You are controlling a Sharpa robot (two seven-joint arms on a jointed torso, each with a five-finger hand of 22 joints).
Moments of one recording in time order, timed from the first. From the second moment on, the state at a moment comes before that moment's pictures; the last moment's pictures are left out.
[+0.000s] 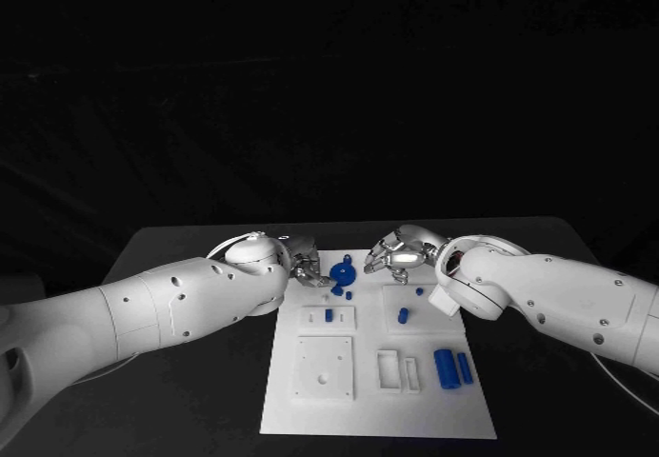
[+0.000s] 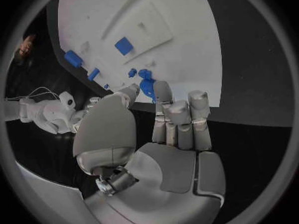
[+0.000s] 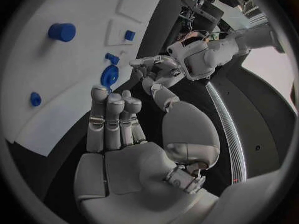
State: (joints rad) left arm 1.33 -0.51 -0.11 1.20 -1.39 -0.12 -0.41; left_hand 1.01 -0.28 0.42 0.28 0.05 1.11 0.02 0.47 0.57 1.24 -0.09 0.90 0.42 1.26 -0.19 1.40 0.65 0.10 1.05 -0.18 1.04 1.31; right arm 1.32 -0.66 -0.06 1.34 -0.88 -0.18 -0.13; right_hand 0.92 -0.12 0.56 -0.28 0.34 0.87 0.13 0.31 0.45 1.19 0.02 1.16 0.92 1.20 -0.09 1.08 1.10 0.24 1.18 -0.01 0.79 1.31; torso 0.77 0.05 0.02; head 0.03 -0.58
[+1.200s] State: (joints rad) left arm 1.31 -0.44 -0.11 1.11 -1.41 -0.08 -0.41; left_hand 1.00 -0.26 0.41 0.29 0.05 1.13 0.01 0.51 0.59 1.27 -0.10 0.92 0.44 1.28 -0.20 1.43 0.67 0.10 1.07 -0.18 1.07 1.31; right arm 1.32 -0.66 -0.05 1.34 -0.88 -0.19 -0.13; right_hand 0.92 -0.12 0.56 -0.28 0.34 0.87 0.13 0.31 0.45 1.19 0.02 1.16 0.92 1.20 -0.08 1.08 1.11 0.24 1.18 -0.01 0.79 1.31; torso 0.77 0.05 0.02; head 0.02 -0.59
